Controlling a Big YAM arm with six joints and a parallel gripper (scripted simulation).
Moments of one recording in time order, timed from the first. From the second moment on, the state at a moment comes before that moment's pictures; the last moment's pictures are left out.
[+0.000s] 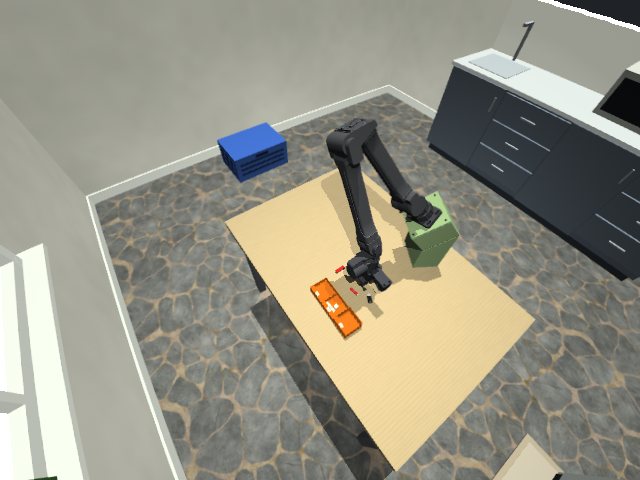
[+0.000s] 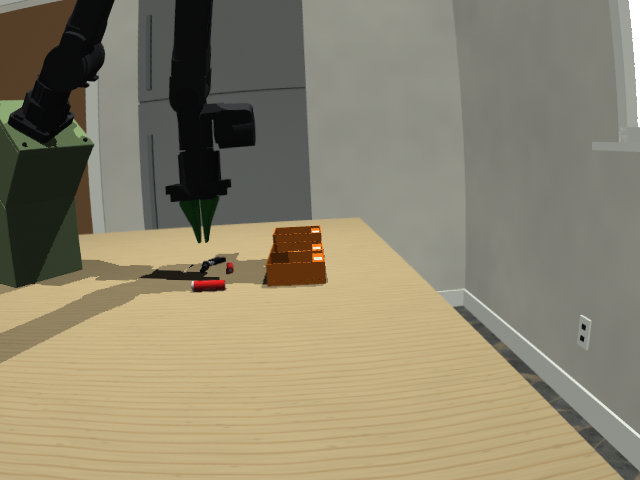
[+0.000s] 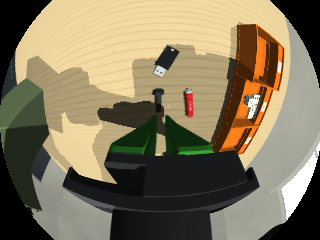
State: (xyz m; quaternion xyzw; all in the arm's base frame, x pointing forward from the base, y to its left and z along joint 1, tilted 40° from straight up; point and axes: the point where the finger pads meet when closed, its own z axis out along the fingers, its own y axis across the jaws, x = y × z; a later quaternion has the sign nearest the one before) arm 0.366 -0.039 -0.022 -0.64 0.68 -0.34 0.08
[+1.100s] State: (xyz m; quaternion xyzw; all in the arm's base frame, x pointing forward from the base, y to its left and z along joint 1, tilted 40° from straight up) arm 0.356 -0.034 -0.015 -0.64 0.68 -0.33 0.08
